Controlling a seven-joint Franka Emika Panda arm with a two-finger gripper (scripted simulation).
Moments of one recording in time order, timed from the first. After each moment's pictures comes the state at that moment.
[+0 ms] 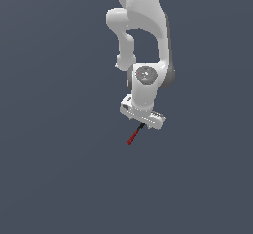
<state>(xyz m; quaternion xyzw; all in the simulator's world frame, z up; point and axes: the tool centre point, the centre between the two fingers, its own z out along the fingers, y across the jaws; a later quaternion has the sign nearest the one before) -0.024 0.065 0.075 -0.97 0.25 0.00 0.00</state>
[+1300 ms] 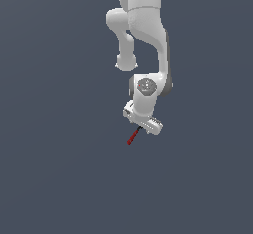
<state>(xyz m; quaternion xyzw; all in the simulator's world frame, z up) -0.033 0.071 0.021 -0.95 0.31 0.00 0.00</state>
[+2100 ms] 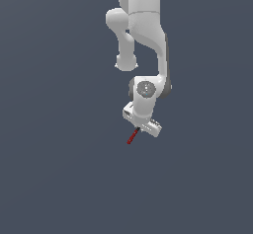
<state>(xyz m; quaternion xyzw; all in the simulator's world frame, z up) -0.031 0.069 0.010 -0.95 0.31 0.00 0.00</state>
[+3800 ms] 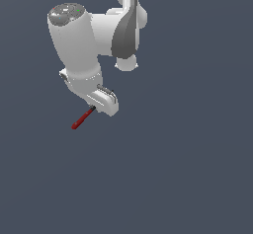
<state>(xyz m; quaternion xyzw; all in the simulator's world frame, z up) 0.013 -0.113 0.243 -0.95 0.31 0.00 0.00</state>
